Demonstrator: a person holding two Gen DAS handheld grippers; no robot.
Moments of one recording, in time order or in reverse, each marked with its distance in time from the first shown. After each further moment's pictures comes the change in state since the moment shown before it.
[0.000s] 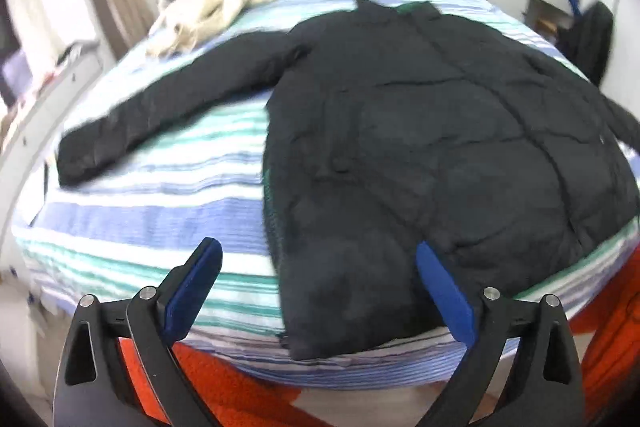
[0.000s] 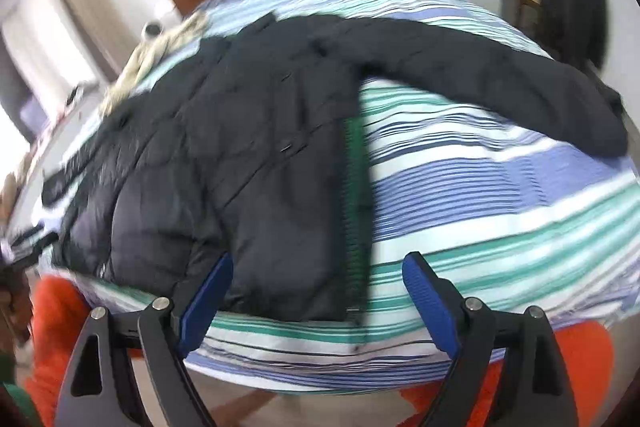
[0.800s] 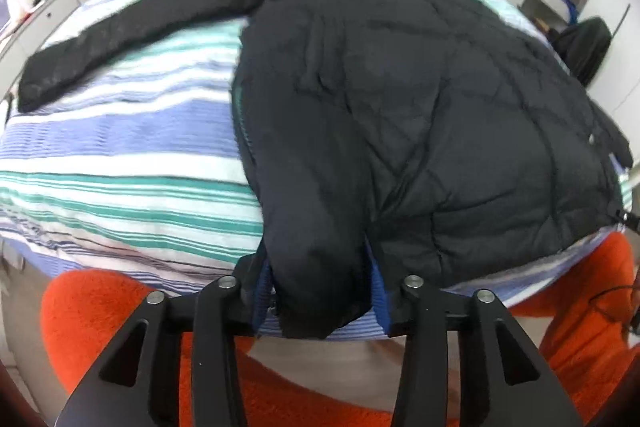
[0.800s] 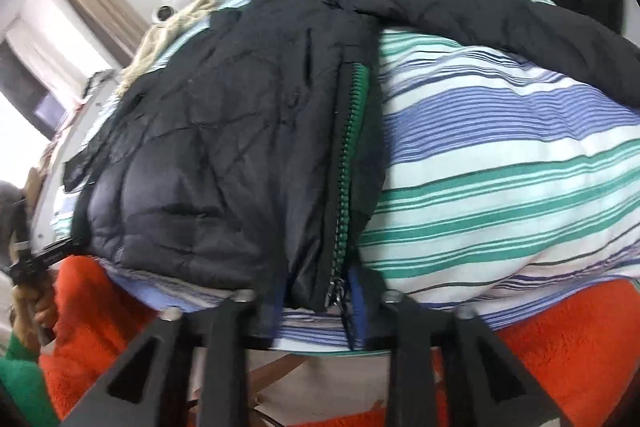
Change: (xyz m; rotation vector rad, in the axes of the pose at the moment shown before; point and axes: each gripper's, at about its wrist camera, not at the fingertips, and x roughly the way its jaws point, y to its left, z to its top) left arm 0.004 0.004 -0.022 -0.089 0.124 -0.148; right arm 0.011 0.009 -0.022 -0.021 0.112 0.083
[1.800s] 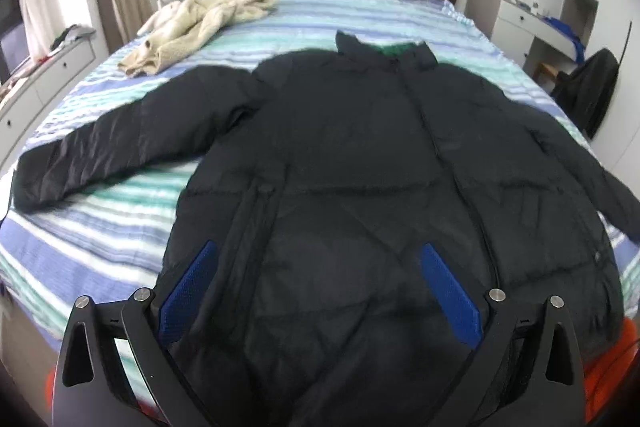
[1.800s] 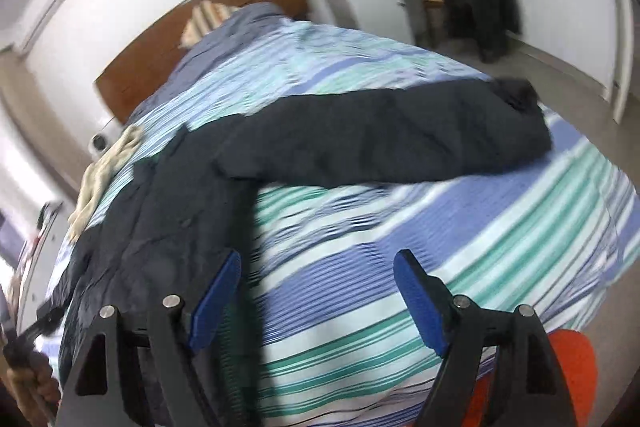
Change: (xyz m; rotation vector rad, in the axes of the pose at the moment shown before) left arm 0.009 -0.062 0.095 0.004 -0.244 0.075; right arm -0.055 -0.112 0.053 0.373 -0.365 -0.169
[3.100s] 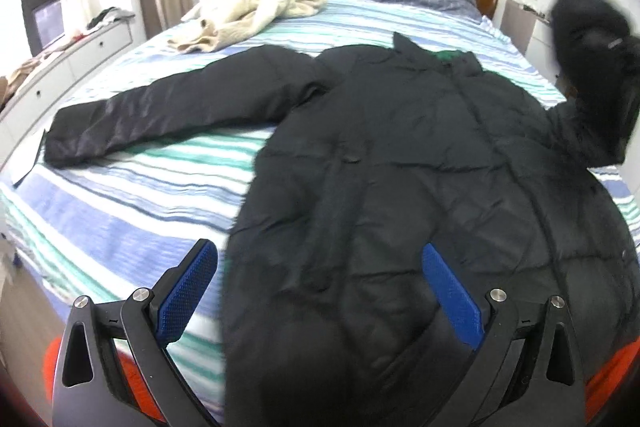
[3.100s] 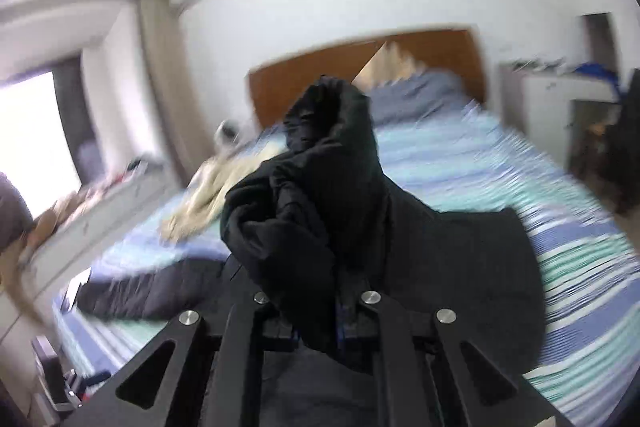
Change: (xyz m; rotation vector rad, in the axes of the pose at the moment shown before) left arm -0.020 0.058 -0.044 -0.095 -0.001 0.102; right arm 0.089 0.351 0.007 -0.544 -0.080 0.424
